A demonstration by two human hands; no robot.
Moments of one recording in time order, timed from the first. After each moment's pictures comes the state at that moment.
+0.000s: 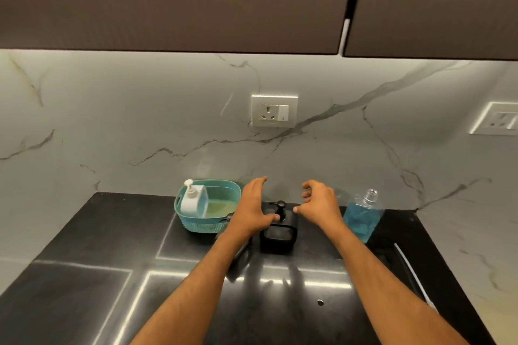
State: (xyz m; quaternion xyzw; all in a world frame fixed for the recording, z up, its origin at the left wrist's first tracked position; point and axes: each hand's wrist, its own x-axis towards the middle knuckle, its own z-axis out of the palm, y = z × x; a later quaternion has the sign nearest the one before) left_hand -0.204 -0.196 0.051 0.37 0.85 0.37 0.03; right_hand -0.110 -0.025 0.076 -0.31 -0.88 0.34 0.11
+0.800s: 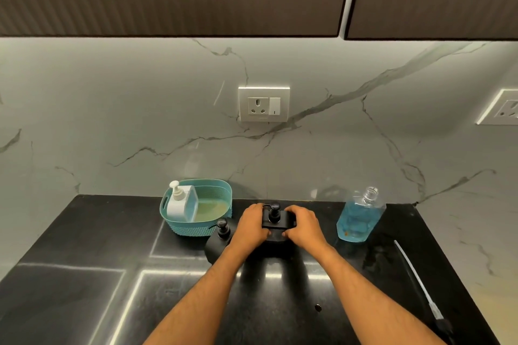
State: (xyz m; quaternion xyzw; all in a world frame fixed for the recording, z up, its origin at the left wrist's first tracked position) left_hand -0.218 -0.159 -0.019 0.29 0.89 0.31 0.14; right_hand -0.123 -0.023 -0.013 -0.28 -0.89 0.35 0.04
